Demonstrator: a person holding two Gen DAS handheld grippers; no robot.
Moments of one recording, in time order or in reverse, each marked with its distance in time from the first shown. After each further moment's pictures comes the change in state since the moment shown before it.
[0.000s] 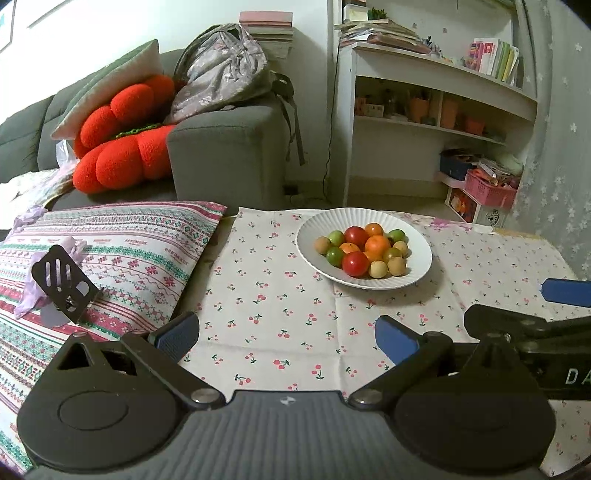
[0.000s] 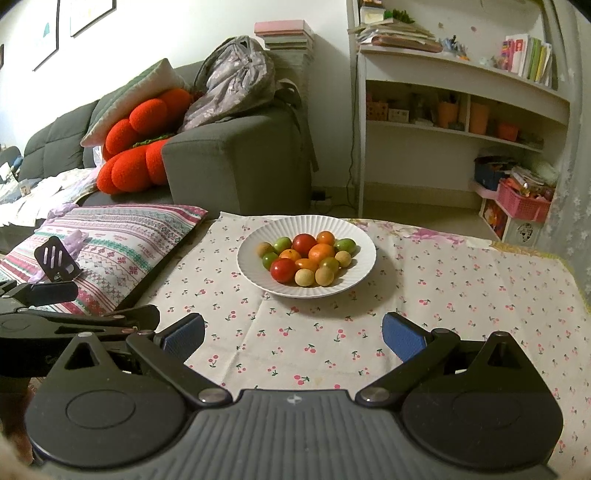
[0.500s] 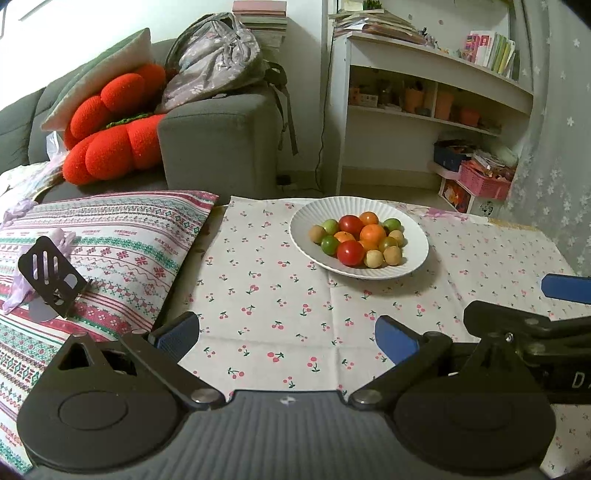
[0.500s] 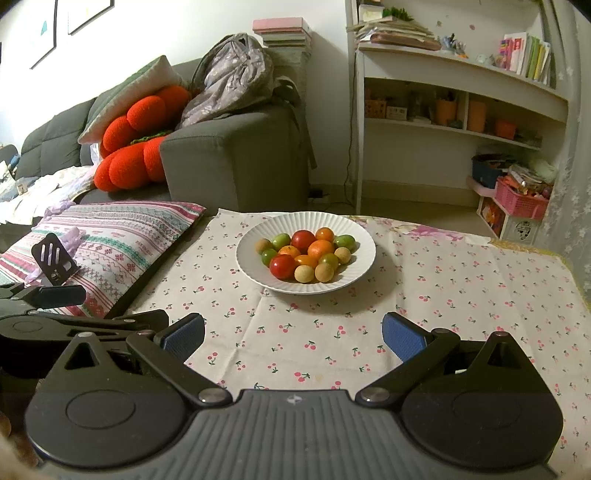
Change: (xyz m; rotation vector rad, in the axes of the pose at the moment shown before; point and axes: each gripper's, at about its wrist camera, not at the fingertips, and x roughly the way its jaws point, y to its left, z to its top) left arm 0.008 0.002 -0.002 0.007 0.029 -0.028; right arm 0.001 0.002 -0.003 -0.002 0.006 -0.007
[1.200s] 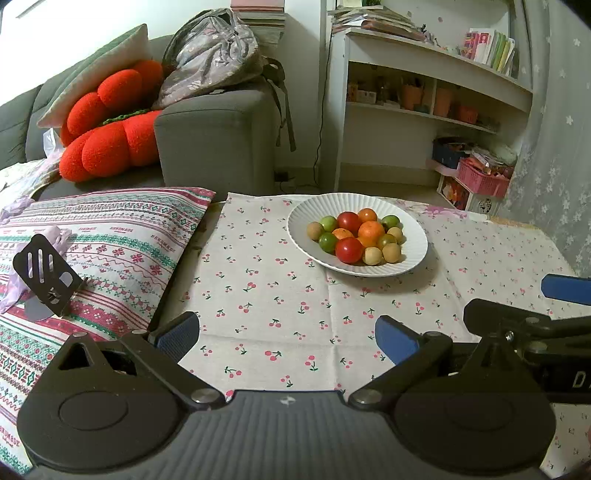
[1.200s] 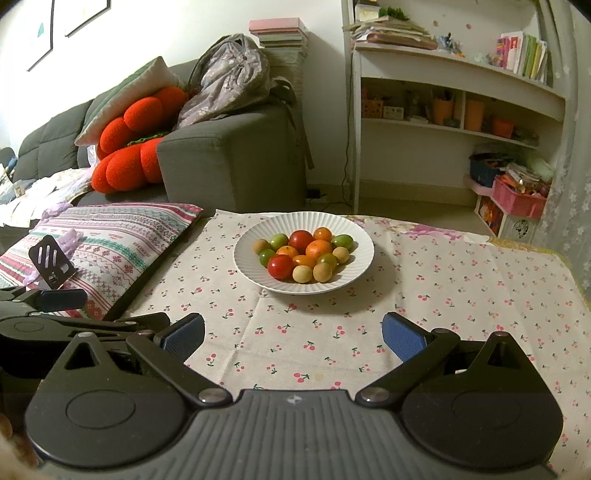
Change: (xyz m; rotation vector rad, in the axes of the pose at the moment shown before) left arm 0.003 -0.001 0.001 -0.001 0.015 -0.007; right arm 0.001 -0.003 0.001 0.014 0.002 -0.002
